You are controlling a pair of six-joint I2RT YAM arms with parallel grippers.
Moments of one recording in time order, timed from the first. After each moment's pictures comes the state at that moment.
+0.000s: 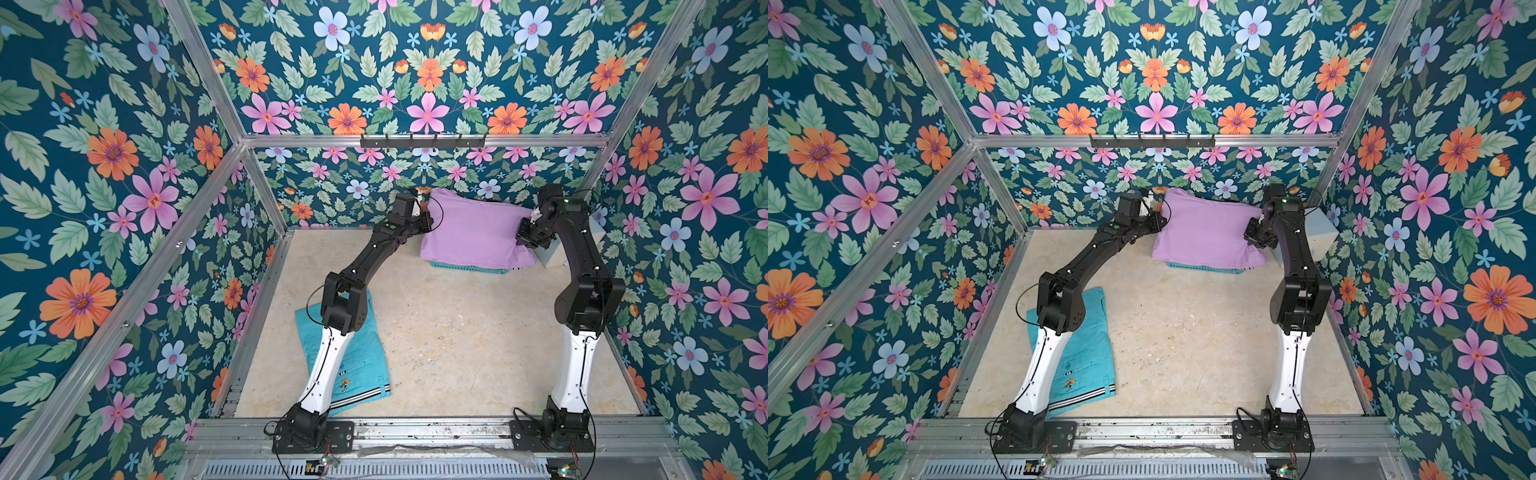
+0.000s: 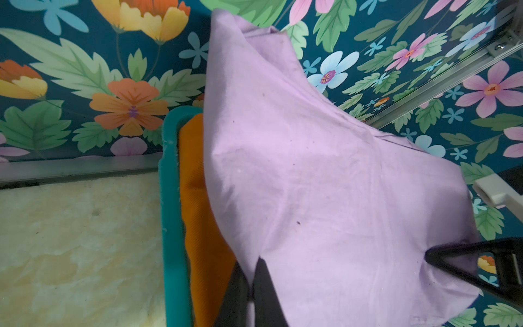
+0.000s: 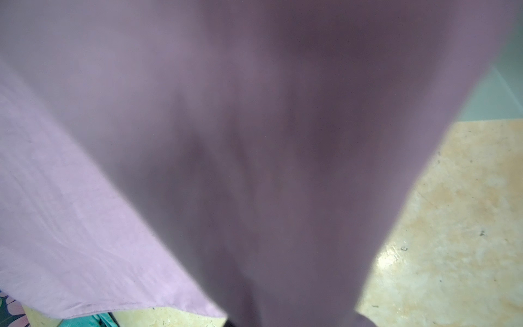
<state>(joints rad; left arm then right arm) -0.47 2.50 2.39 -0.33 0.29 -0.50 -0.02 2.26 2.38 -1.28 -0.14 0.40</state>
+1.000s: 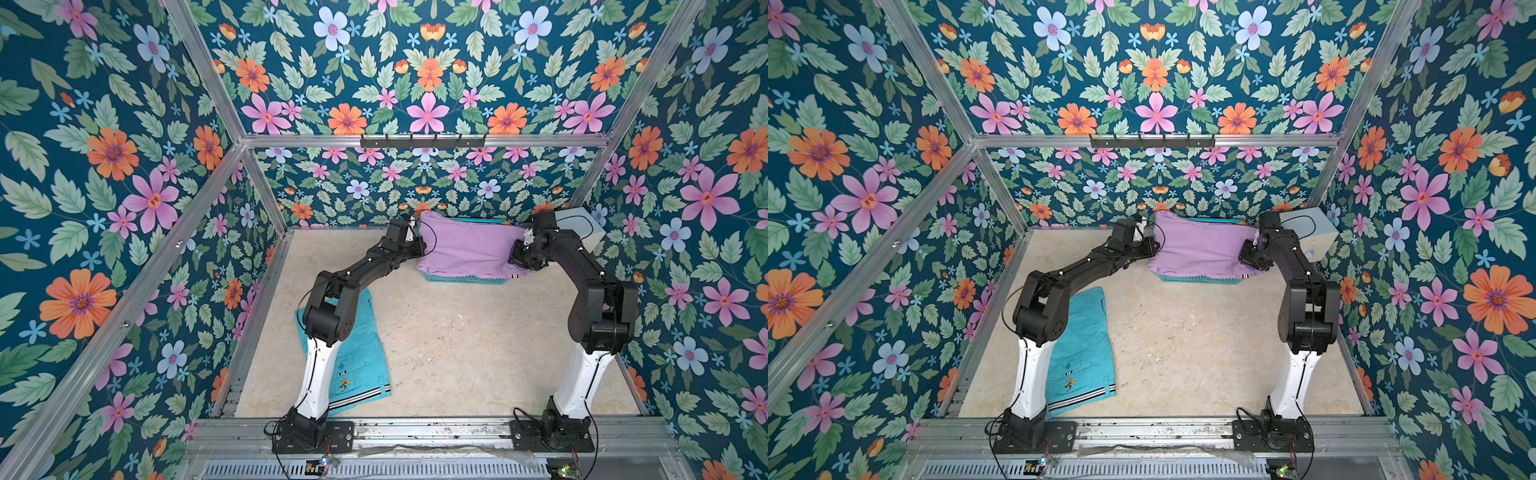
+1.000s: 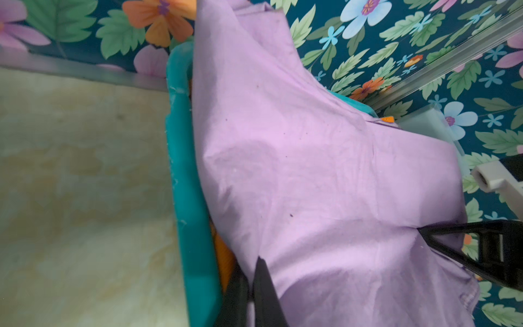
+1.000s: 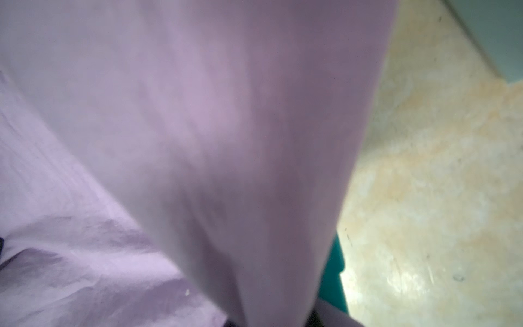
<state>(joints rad) -0.48 2.15 1.61 -0.03 0.27 -0.54 0.01 1.94 1.60 -0.80 -0.22 0.41</state>
